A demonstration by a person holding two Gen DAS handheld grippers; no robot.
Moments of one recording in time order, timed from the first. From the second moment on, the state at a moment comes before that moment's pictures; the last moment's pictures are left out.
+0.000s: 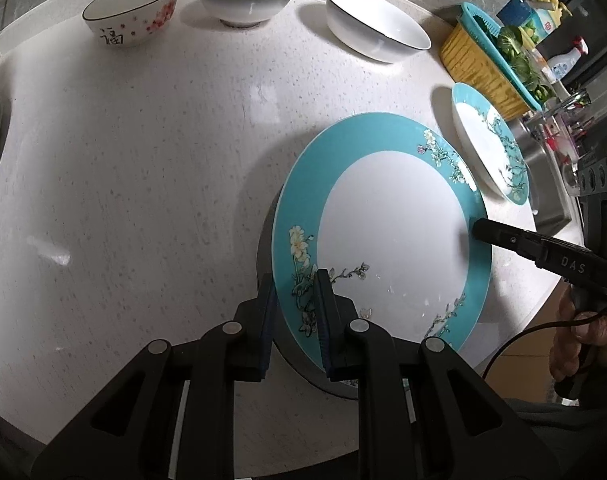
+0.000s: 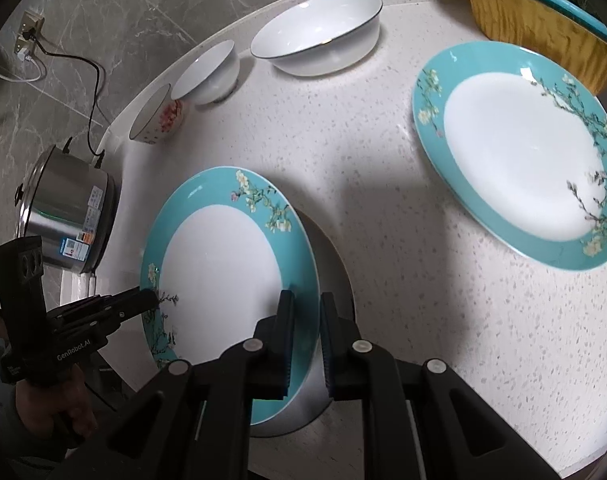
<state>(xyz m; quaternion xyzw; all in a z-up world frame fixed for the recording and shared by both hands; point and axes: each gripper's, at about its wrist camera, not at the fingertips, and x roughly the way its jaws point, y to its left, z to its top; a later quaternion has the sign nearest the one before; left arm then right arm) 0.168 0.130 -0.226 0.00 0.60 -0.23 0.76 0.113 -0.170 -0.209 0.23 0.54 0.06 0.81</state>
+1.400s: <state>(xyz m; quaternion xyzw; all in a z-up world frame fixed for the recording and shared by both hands) 0.151 0.112 -0.241 0.12 0.55 -0.23 0.79 0.102 -0.122 -0.217 0.05 0.53 -0.01 0.85</state>
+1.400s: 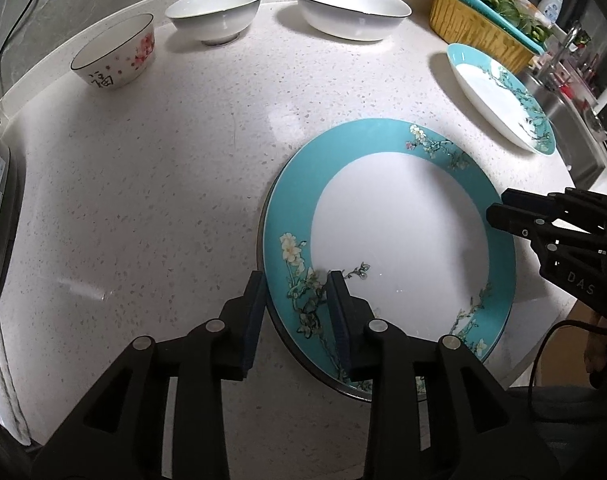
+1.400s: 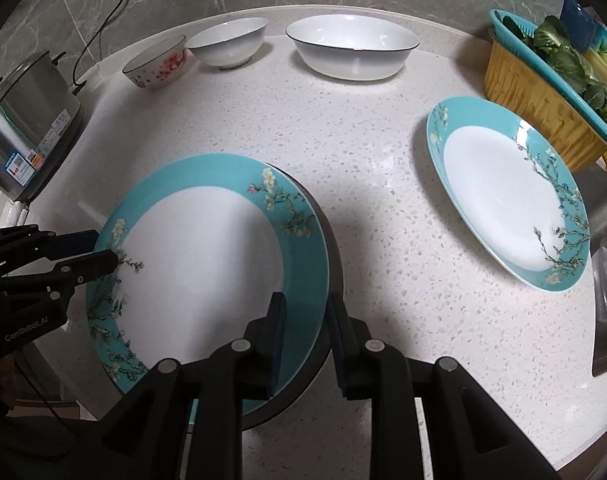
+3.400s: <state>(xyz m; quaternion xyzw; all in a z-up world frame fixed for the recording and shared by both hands) 0.310 -0.195 -0.255 0.10 0.56 -0.40 0.72 0.115 -0.431 -0.212 0.30 0.43 -0.01 0.85</state>
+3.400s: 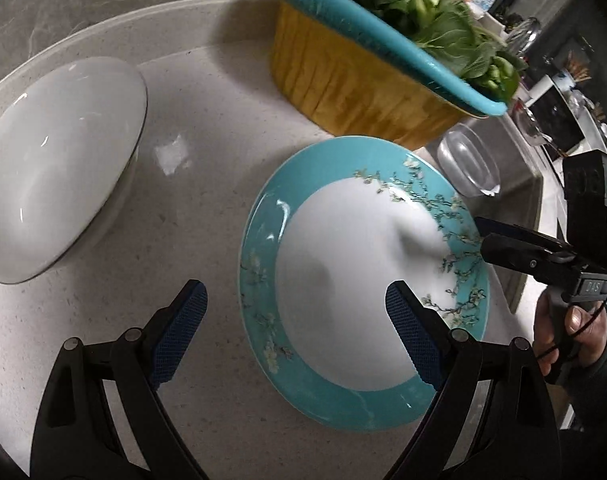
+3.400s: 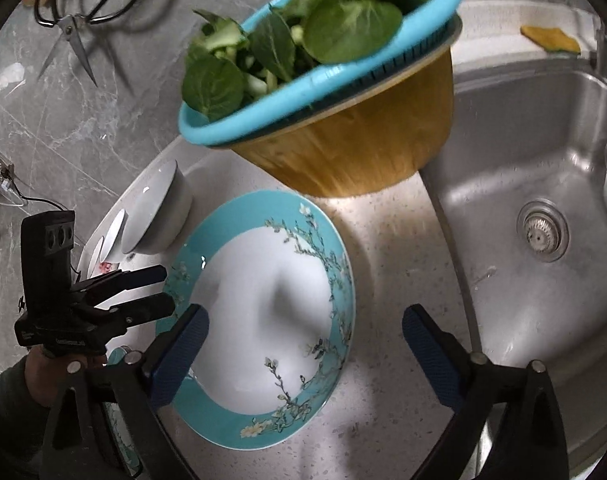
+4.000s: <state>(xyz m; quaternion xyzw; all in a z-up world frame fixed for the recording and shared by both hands) 0.306 -0.203 -0.267 0.10 0.57 -0.39 0.71 0.126 -0.433 -0.226 0.32 0.46 0.00 0.83</state>
